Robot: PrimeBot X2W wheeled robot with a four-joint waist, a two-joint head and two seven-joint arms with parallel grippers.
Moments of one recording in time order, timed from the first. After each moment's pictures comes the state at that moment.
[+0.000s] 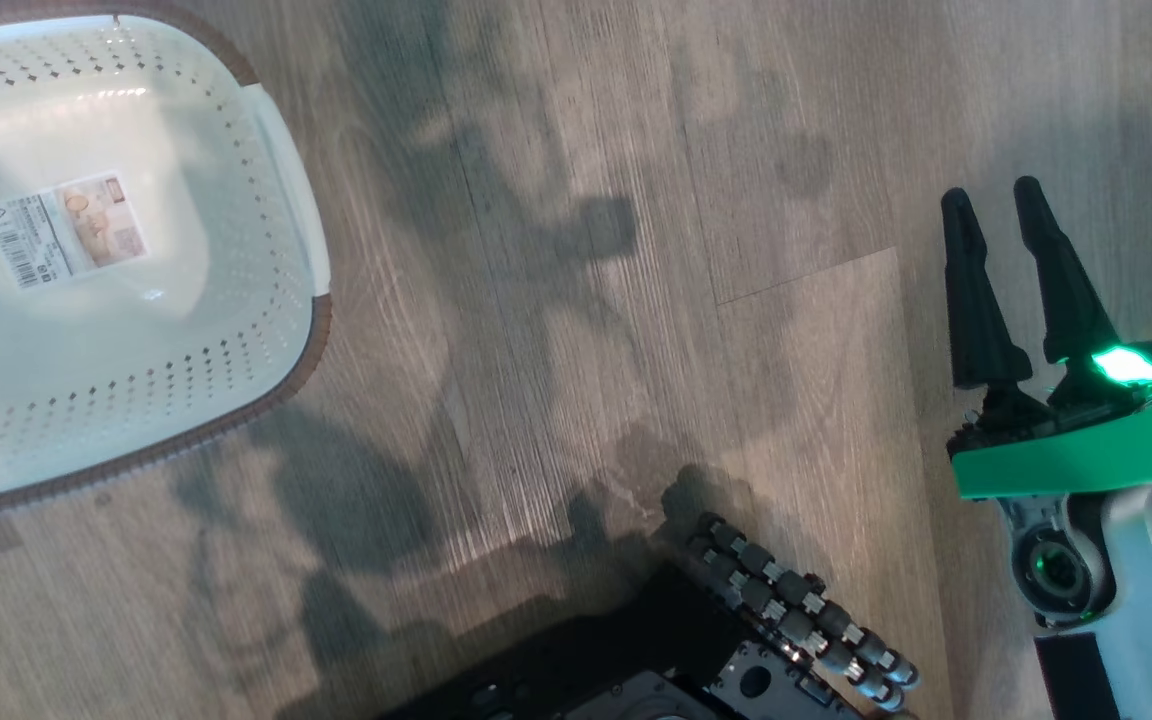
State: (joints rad) left arm -1.76 0.71 -0.47 0.71 -0.33 0.11 0.00; right arm -0.34 -0.03 0.17 0.07 0.49 0.13 -0.25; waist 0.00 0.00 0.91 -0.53
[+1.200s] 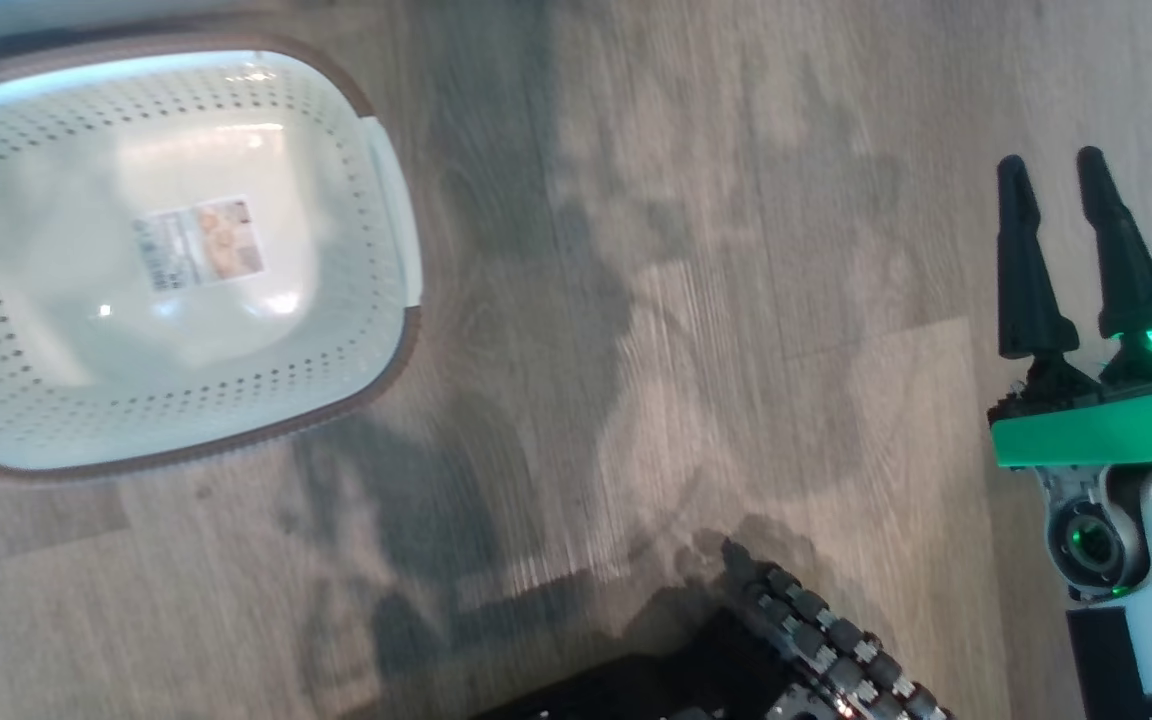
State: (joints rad) left arm -1.56 0.60 -0.45 0.77 -0.52 0.07 -0.01; right arm -0.37 -0.03 0.10 0.09 0.42 0.13 -0.25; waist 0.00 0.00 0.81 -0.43
